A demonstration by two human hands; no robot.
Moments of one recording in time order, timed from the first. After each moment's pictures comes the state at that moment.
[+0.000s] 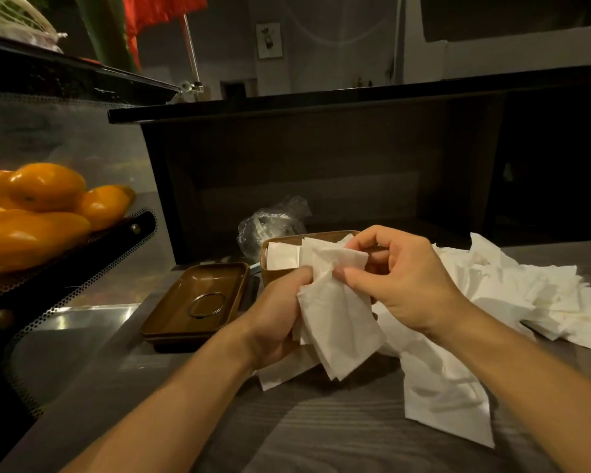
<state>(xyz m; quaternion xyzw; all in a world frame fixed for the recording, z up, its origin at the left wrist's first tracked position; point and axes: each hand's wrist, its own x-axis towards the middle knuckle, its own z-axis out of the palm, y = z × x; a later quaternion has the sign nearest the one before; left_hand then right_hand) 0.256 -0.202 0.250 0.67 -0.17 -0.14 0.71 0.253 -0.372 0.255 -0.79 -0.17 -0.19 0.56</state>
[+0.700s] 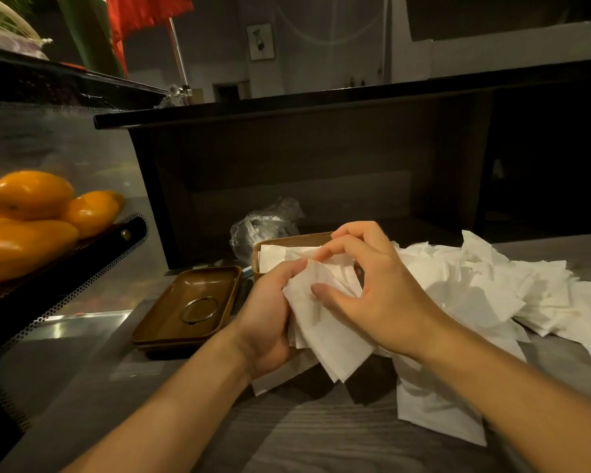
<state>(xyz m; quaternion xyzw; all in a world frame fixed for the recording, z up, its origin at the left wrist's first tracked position) 0.256 -0.205 0.248 0.60 -0.13 -0.17 0.77 0.257 -0.364 0.241 -0.84 -0.24 -0.27 0.40</state>
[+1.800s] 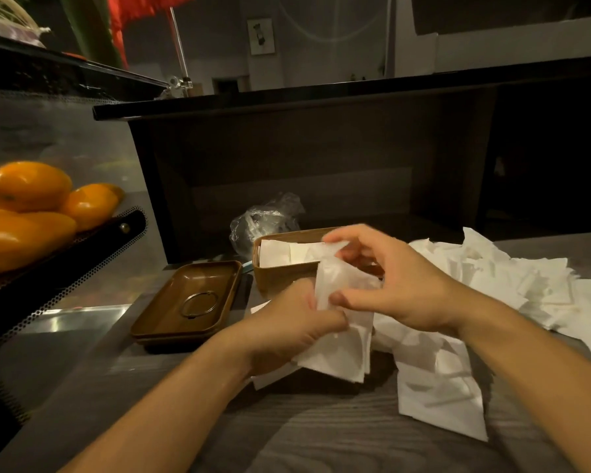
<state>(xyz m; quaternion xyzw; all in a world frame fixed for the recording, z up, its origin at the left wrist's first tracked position) 0.253 -0.205 0.248 0.78 -0.23 -0.16 0.56 0.259 -0.392 0.258 -0.84 -0.25 -0.06 0.47</state>
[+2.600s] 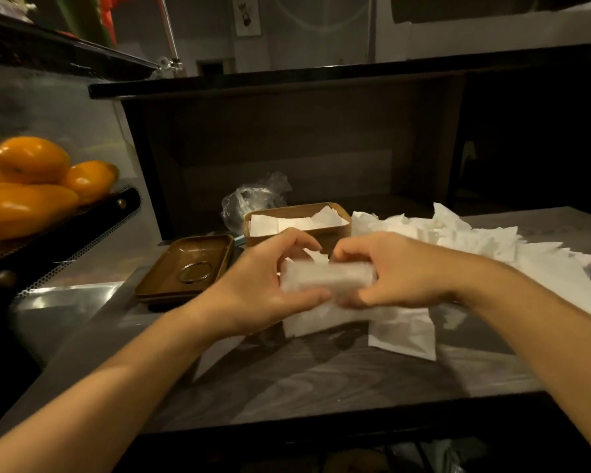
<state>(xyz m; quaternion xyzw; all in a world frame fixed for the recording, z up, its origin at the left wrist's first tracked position) 0.225 -0.177 0.251 0.86 -0.33 0.06 0.38 0.215 -0.408 0.272 -0.93 -0.25 0.03 0.27</state>
